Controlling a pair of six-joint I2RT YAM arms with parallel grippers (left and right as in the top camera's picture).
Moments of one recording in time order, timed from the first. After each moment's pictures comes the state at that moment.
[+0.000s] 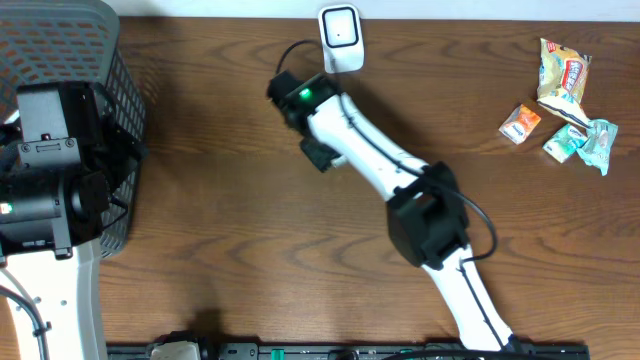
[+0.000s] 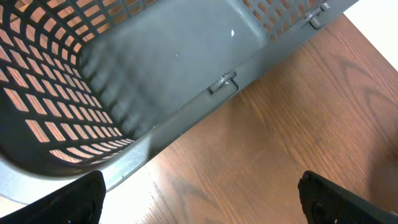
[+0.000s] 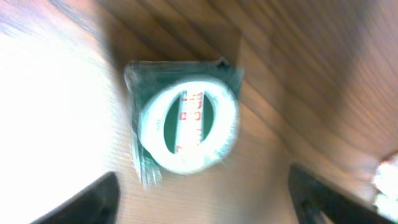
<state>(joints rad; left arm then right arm) 0.11 1.25 1.66 -1.43 -0.35 -0.70 0.67 2.43 2.23 -1.40 0.35 0.04</state>
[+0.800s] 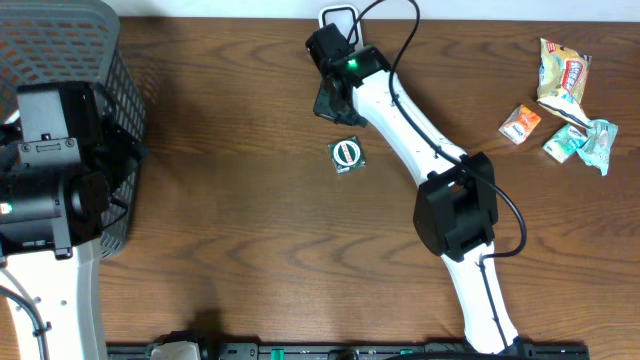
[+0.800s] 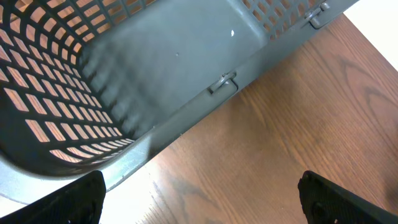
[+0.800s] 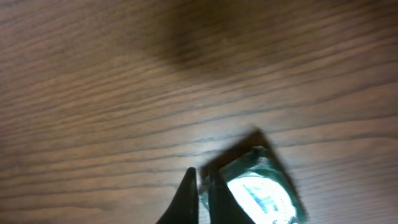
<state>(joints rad) 0.11 1.25 1.66 -1.43 -0.35 -0.70 0.53 2.39 2.22 -1.10 0.10 0.84</state>
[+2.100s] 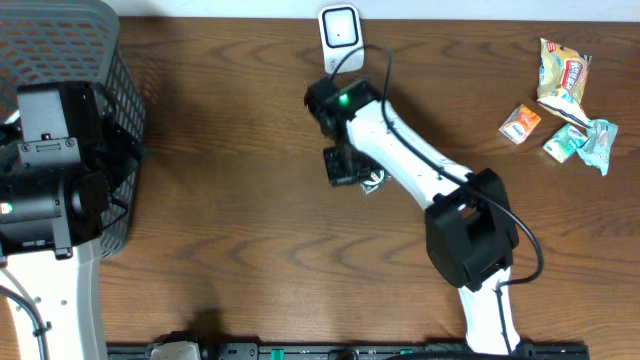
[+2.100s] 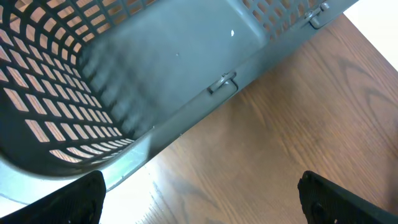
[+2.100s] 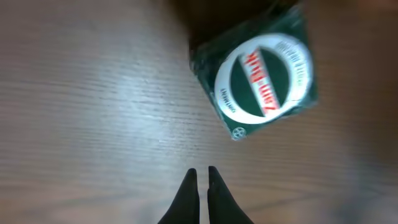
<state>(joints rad) 0.11 1.25 1.66 -1.43 -0.35 -0.70 0.62 2.19 1.83 -1.31 0.05 0.45</state>
